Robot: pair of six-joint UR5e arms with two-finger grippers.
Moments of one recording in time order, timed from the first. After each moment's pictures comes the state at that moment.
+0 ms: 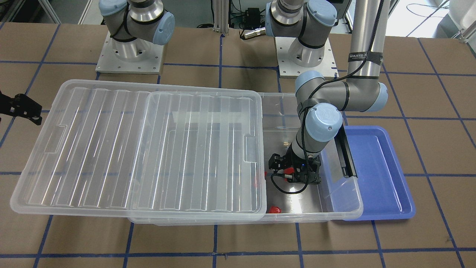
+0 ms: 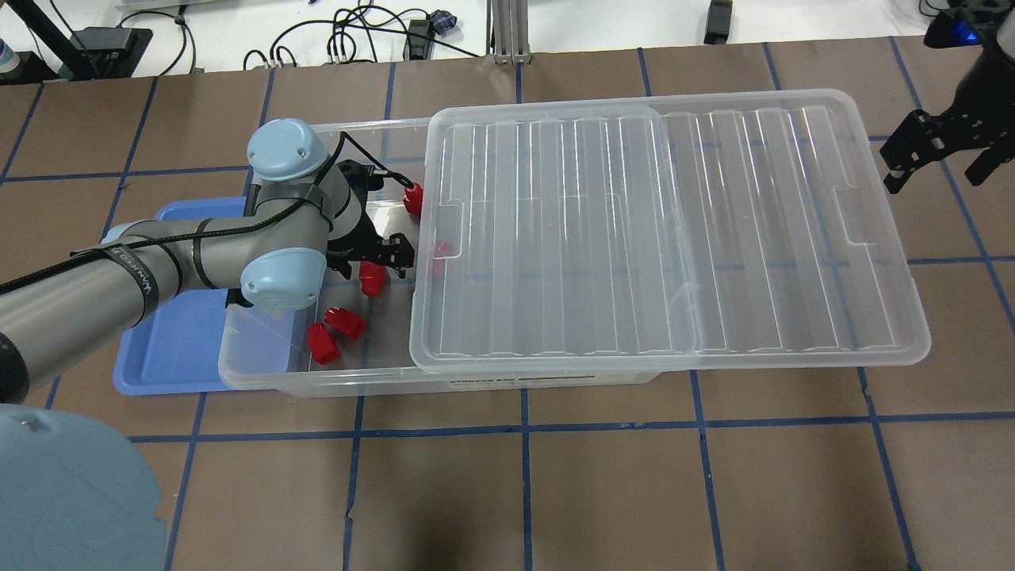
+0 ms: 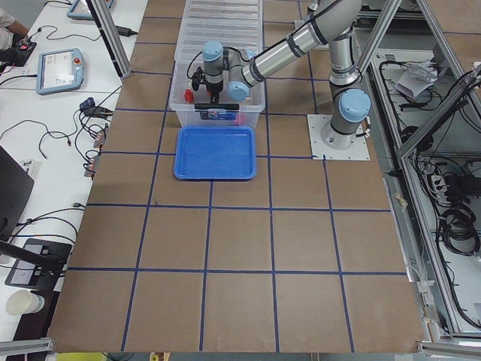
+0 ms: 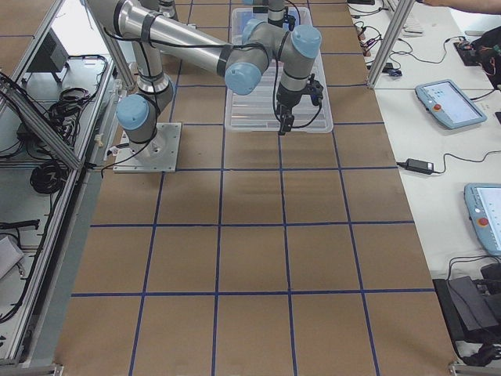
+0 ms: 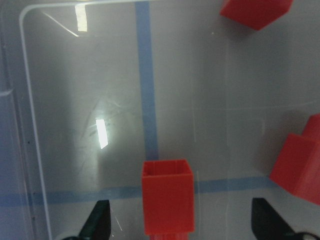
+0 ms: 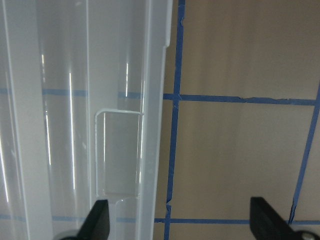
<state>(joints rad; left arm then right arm) -1.58 -1.99 -1.91 -0.80 1.53 0.04 1.17 -1.45 1.58 -1.62 -1.64 -0.44</state>
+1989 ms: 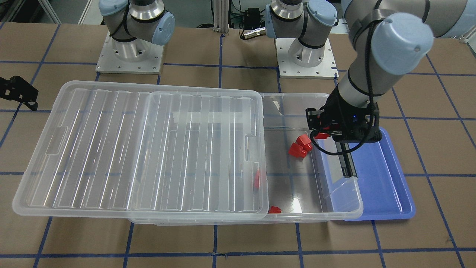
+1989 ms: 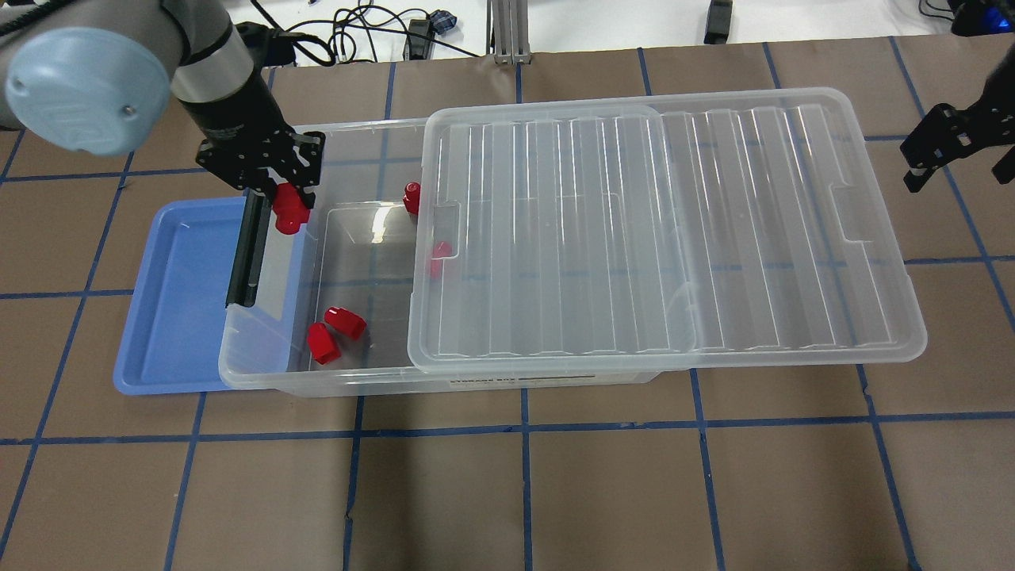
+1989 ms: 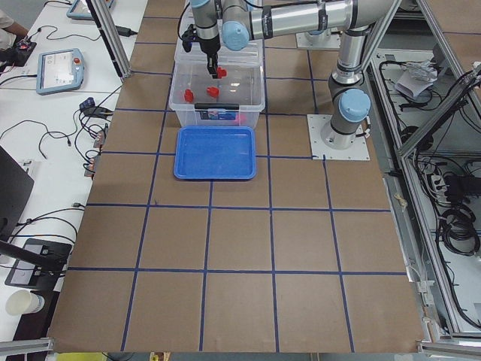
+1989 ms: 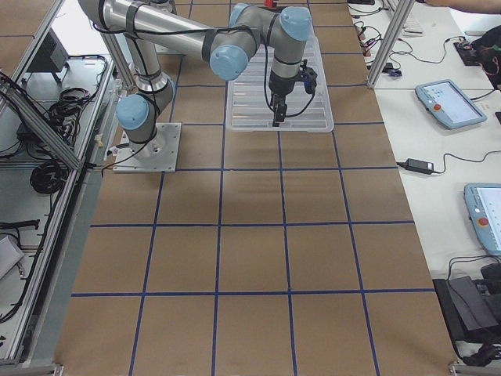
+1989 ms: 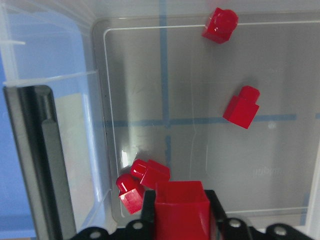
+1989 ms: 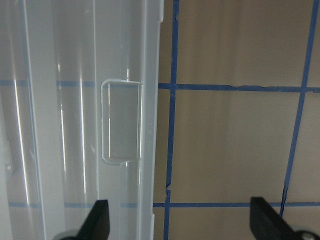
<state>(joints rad) -1.49 -1.74 -1.53 -1.55 1.56 0.07 1.17 -1.51 1.58 -1.59 -1.65 -0.44</state>
